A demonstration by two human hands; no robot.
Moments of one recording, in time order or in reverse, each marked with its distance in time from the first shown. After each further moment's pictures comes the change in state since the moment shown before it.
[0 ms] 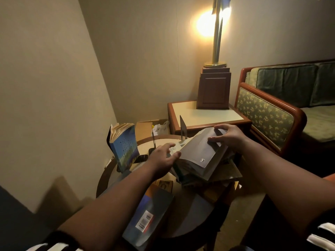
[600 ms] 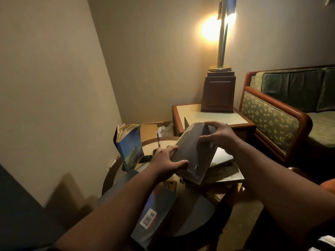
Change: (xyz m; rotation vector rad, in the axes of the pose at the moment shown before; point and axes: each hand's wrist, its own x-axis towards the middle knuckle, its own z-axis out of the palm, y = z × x) left_hand -0.019 0.004 -0.003 -0.065 0.009 -0.067; right_hand -0.021 -0.037 0.023 0.207 -0.065 -0.135
